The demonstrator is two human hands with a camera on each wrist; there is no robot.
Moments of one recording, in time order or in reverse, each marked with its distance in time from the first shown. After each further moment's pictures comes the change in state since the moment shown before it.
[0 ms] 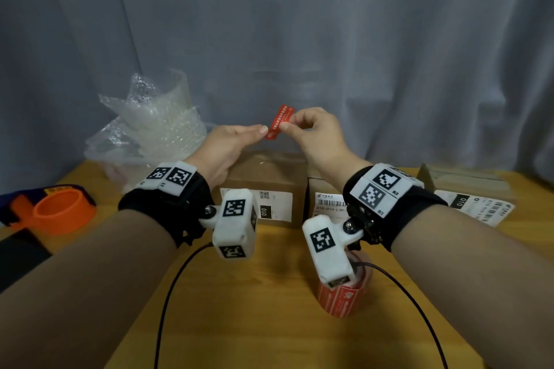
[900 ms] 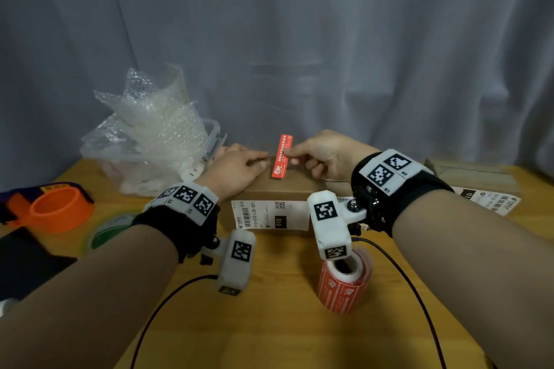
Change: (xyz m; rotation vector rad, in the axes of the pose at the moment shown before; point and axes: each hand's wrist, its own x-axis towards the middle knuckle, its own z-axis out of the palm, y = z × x) left_hand 0.003 -0.041 -0.003 1.096 -0.068 0.088; right_hand 0.001 0.004 -0.016 0.086 -0.392 0.763
